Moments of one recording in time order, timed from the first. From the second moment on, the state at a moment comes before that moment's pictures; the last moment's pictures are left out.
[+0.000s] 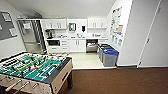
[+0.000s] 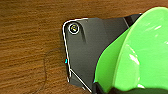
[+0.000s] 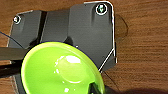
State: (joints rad) left arm 1.51 2.92 -2.80 0.93 -0.13 -0.81; right arm -1.62 2.93 -2.79 -0.71 0.18 0.65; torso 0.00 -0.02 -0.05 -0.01
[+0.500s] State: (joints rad) left arm 1.51 2.92 -2.80 0.93 -0.13 -0.81; right arm -1.62 2.93 -2.79 -0.71 0.18 0.65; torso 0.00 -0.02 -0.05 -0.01
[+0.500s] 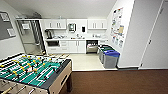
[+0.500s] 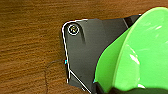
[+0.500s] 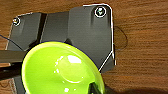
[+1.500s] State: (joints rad) left arm 1.51 2.92 -2.79 0.93 -0.13 -0.81; right arm -1.62 2.92 -2.80 -0.71 0.18 0.65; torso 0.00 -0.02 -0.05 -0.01
